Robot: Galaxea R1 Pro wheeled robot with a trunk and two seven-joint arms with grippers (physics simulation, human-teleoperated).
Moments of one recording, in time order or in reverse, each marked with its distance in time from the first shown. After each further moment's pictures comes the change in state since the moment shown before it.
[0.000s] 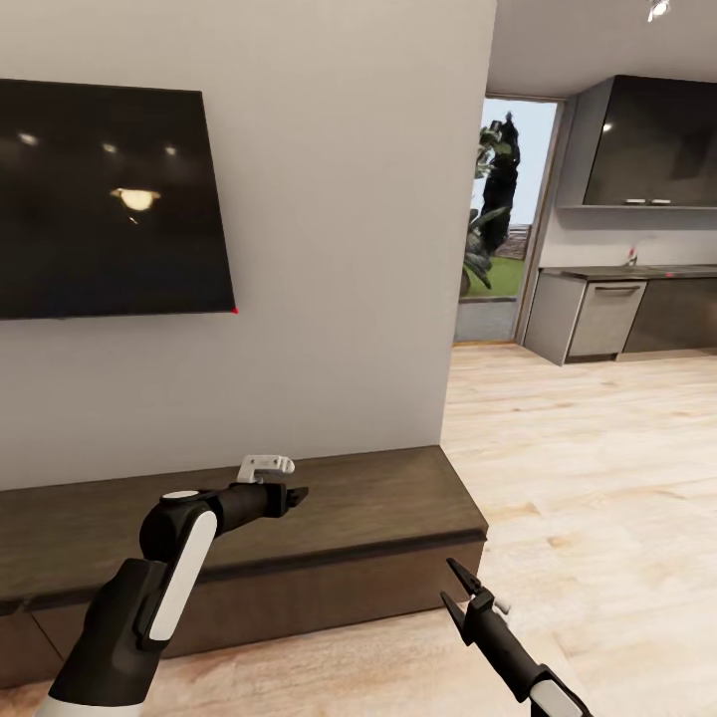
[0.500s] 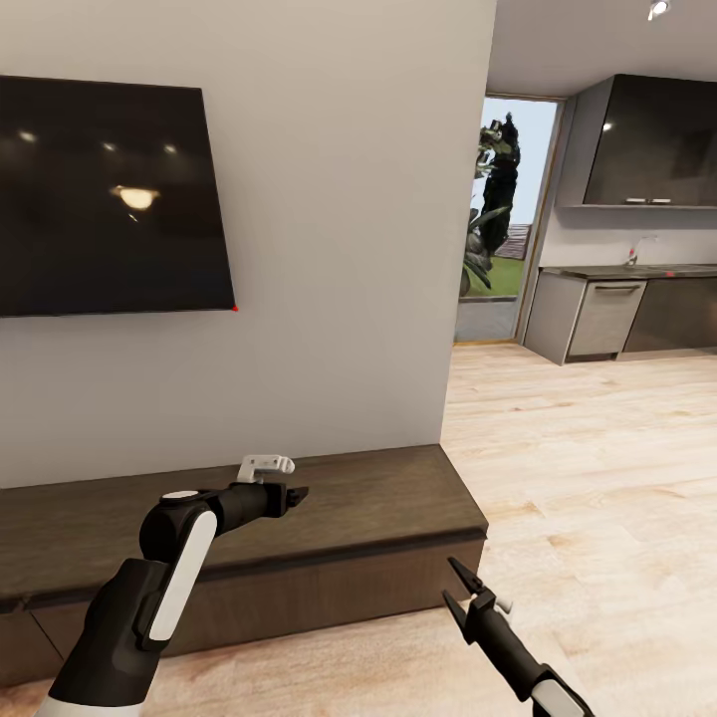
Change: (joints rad) left arm 0.000 0.000 0.000 -0.001 0.000 0.000 0.001; right arm 0.001 -0.005 0.002 -0.004 0.000 -0.002 0.003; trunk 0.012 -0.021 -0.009
